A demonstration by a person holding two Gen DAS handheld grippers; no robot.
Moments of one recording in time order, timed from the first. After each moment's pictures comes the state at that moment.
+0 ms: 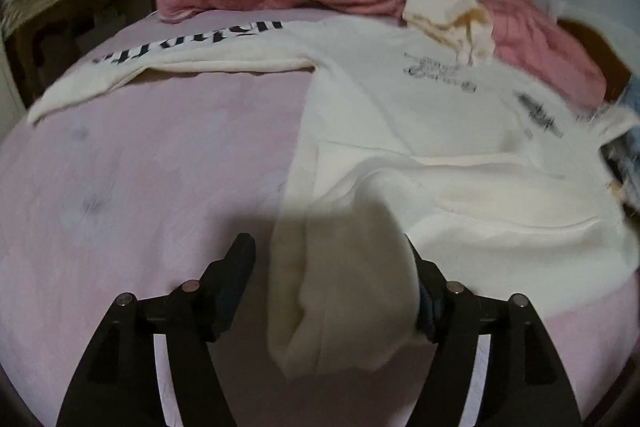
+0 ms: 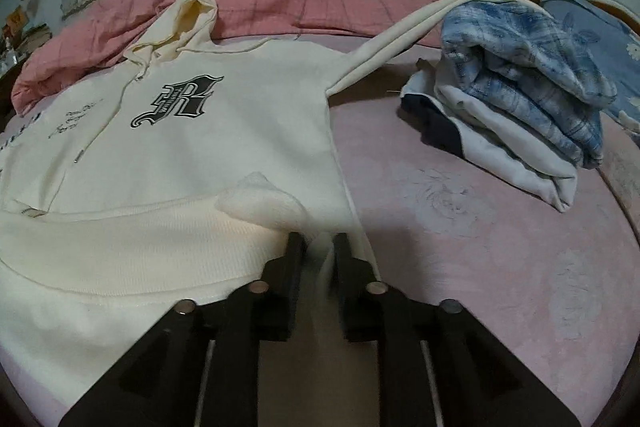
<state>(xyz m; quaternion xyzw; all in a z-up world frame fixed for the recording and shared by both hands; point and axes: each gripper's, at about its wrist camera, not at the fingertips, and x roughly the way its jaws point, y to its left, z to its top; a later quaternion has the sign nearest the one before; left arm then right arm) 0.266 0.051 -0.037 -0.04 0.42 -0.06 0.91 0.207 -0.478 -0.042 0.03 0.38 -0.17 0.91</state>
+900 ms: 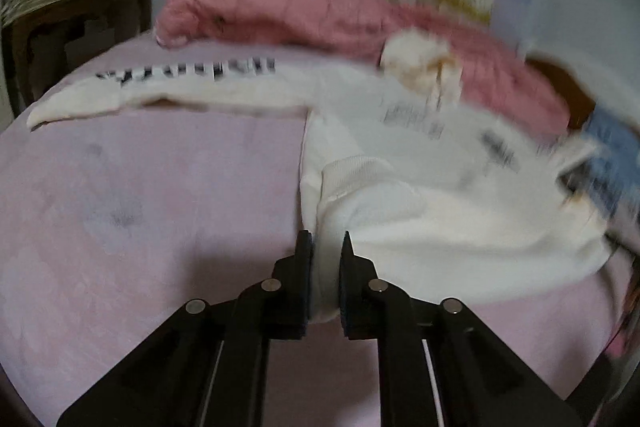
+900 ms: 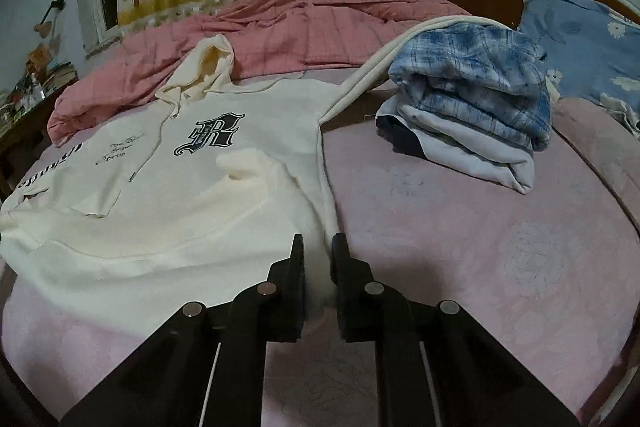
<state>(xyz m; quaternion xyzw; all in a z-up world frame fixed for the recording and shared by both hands) 0.251 0.084 -0.021 -0.05 0.38 -0.11 0.92 0.133 -0.492 -0.013 0.08 0.35 -0.13 0.93</state>
